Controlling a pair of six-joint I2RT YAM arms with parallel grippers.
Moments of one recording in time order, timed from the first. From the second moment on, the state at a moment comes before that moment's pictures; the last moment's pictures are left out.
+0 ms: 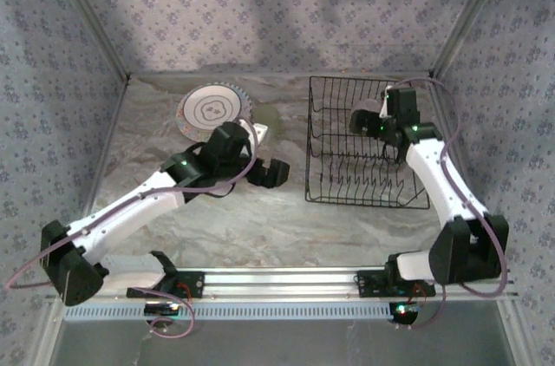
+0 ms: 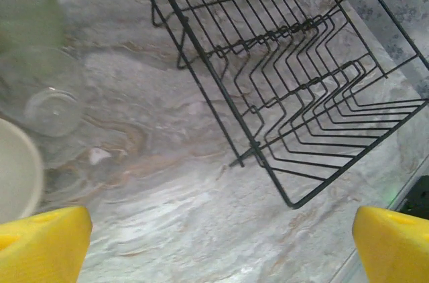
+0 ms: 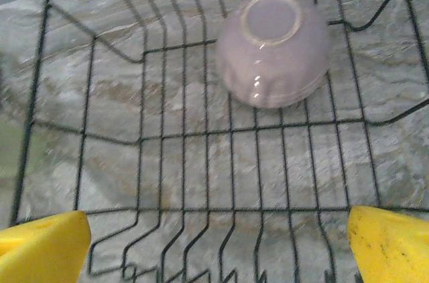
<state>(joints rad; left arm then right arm) -0.85 1.24 1.09 -0.52 0.11 -0.46 0.10 1.39 1.19 -0.60 -0.01 0.29</state>
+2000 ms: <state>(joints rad) -0.93 1.14 0.93 -0.27 0.13 -0.54 0.06 2.32 2.15 -1.12 0.05 0.18</state>
